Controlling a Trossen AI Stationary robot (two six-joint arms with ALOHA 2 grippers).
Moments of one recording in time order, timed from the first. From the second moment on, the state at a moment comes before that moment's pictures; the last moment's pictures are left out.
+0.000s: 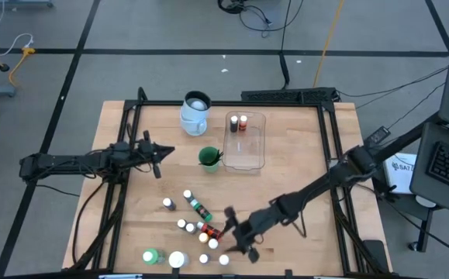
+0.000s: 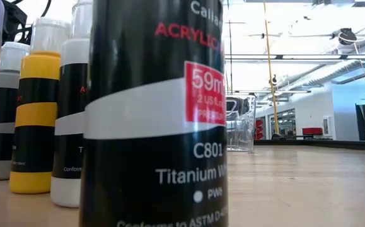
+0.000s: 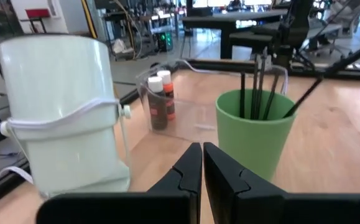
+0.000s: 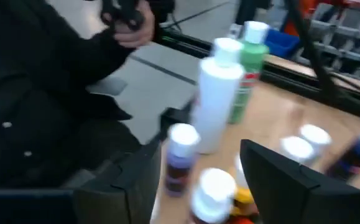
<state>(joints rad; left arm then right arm) 0.12 0.31 0.02 0.16 -0.22 0.02 0.50 1.85 1.14 0.42 -0.01 -0.09</state>
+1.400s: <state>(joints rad) 0.12 0.31 0.02 0.13 -0.20 -0.02 0.52 2.06 1.18 0.49 -0.16 0.00</state>
